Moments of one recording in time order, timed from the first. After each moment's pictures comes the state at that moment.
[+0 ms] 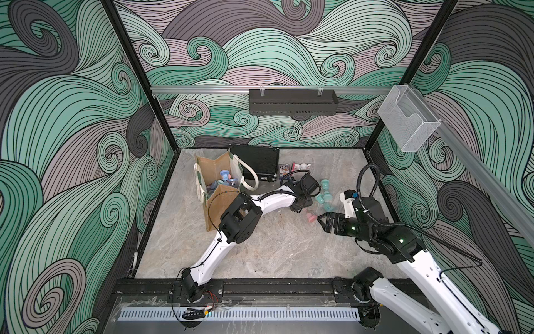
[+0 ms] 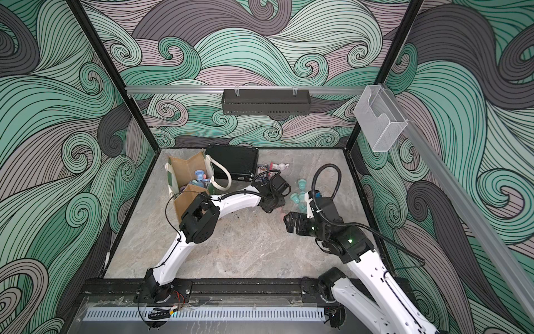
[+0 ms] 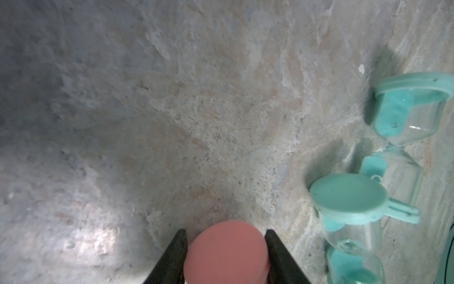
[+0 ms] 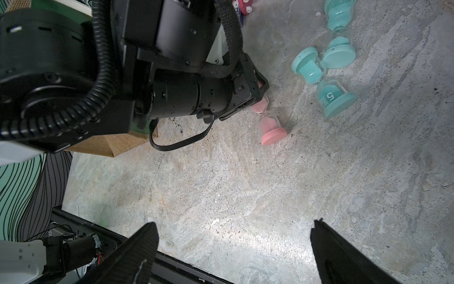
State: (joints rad) left arm -0.91 2.37 1.93 -0.65 -0.14 -1.15; right arm 0.50 0.74 0.85 -0.92 -0.08 0.54
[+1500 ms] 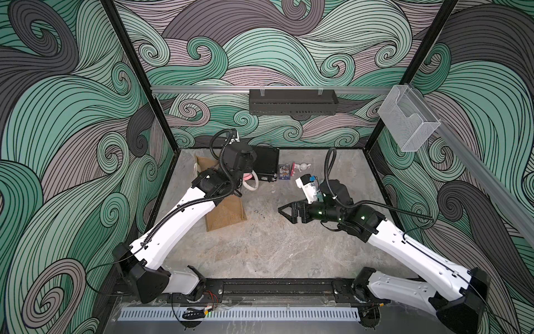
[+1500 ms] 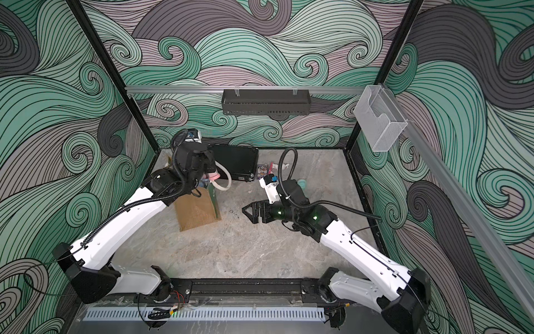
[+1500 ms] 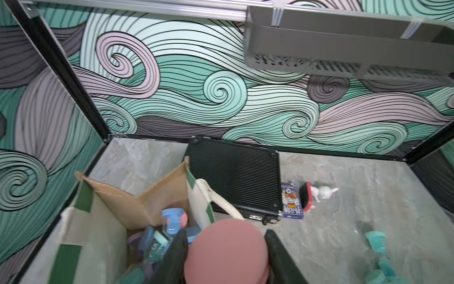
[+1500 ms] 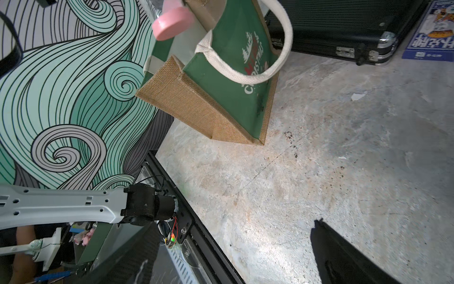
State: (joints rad) left arm -0.62 1.35 1.49 -0.62 -0.62 -0.36; right arm 0.77 1.10 0.99 -0.44 -0.31 0.52
